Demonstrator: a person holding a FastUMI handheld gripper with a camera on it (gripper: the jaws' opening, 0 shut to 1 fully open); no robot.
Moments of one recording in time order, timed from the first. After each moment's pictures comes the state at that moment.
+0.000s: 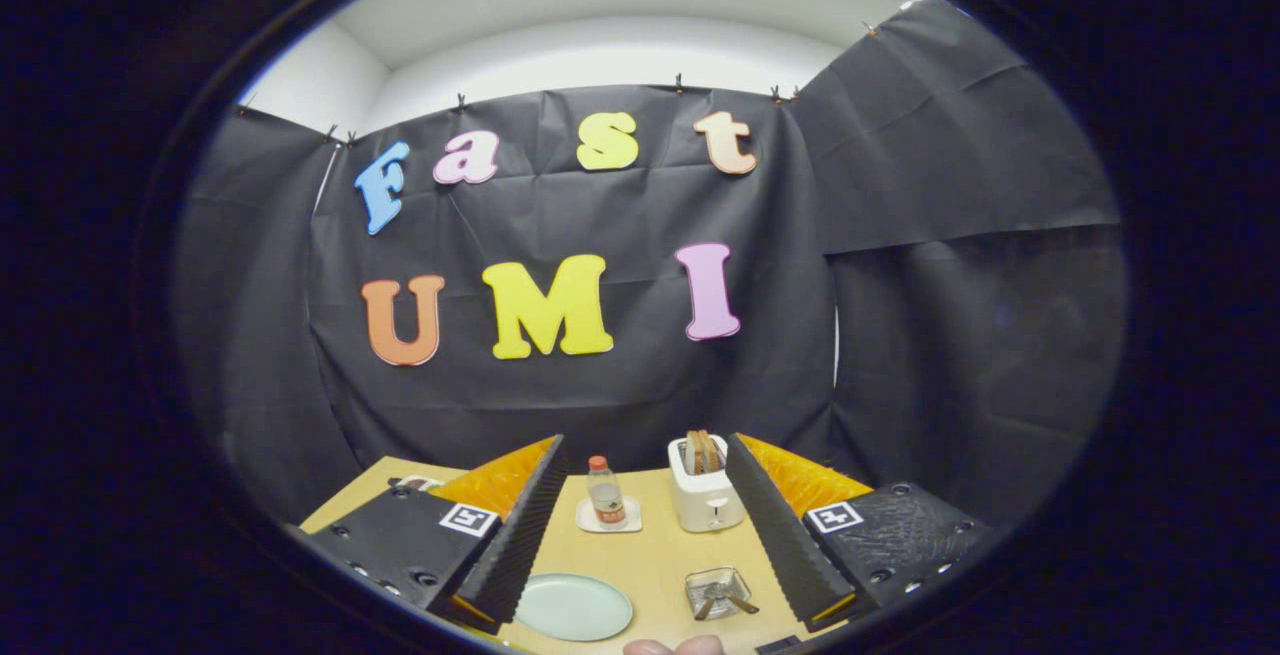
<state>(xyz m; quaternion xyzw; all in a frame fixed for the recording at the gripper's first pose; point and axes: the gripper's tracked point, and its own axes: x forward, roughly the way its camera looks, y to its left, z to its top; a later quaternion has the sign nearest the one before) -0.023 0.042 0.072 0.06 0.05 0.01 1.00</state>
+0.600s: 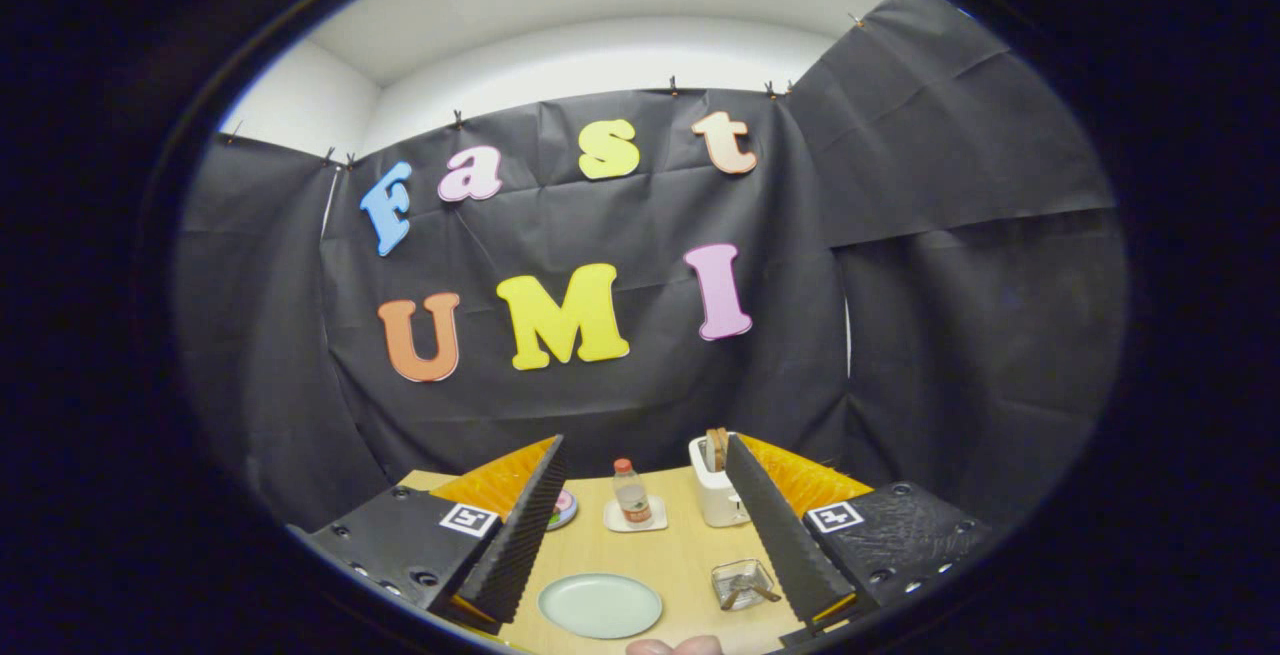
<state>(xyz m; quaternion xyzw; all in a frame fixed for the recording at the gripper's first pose) -0.041 0.049 0.090 0.08 0.05 0.03 0.99</state>
